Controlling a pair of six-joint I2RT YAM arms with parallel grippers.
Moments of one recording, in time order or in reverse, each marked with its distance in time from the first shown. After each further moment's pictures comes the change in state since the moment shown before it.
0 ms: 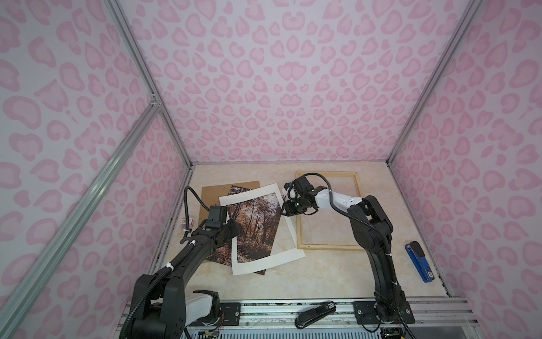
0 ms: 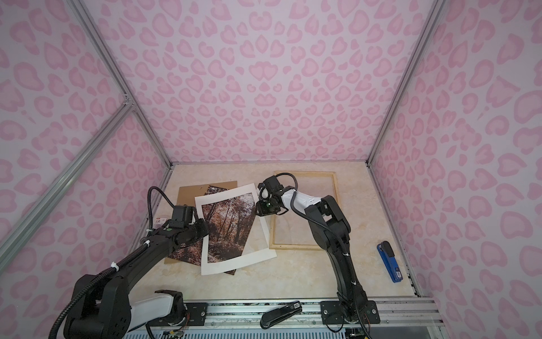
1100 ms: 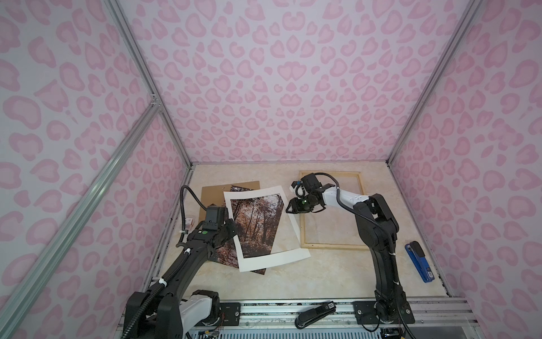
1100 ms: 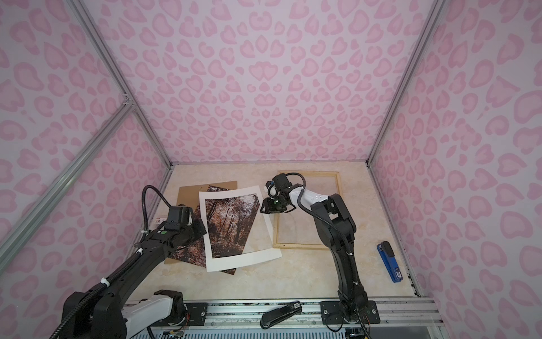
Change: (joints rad) left arm 0.000 -0.107 0.025 -0.091 -0.045 0.046; right arm -0.081 -0.021 -0.024 -0.013 -0.121 0.007
